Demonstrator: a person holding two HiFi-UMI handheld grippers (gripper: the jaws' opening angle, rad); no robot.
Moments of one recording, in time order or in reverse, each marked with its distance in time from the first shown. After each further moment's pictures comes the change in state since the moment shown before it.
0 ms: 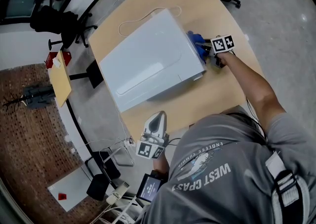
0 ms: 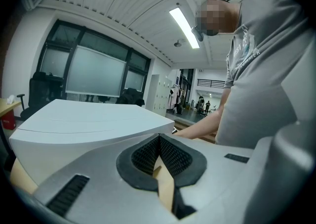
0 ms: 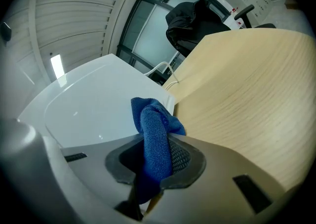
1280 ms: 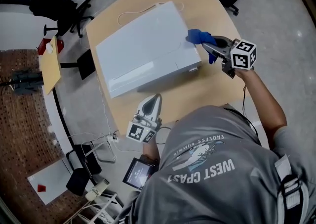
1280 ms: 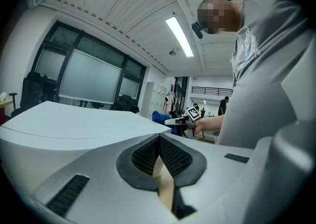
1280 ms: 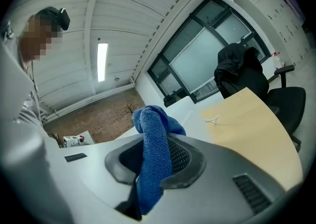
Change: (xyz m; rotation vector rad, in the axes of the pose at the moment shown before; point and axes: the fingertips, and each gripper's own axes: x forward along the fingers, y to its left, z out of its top) left arm 0.013 -0.004 0.012 0.016 -0.104 -0.071; right arm -0.128 0.188 0.046 -0.409 -0.134 0.153
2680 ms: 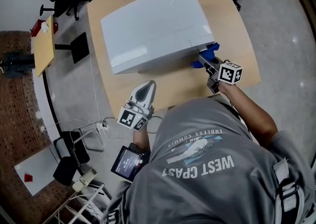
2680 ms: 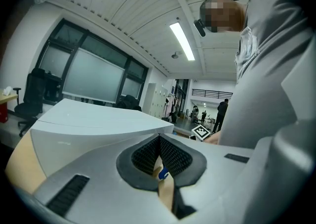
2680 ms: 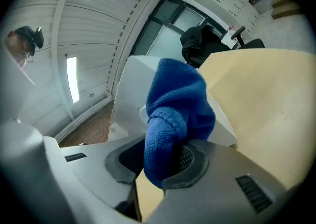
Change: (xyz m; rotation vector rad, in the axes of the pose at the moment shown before) left arm -0.076 0.028 -0.013 -0.044 -0.014 -0.006; right arm 0.035 0.061 -0.154 0.389 -0.064 -0.197
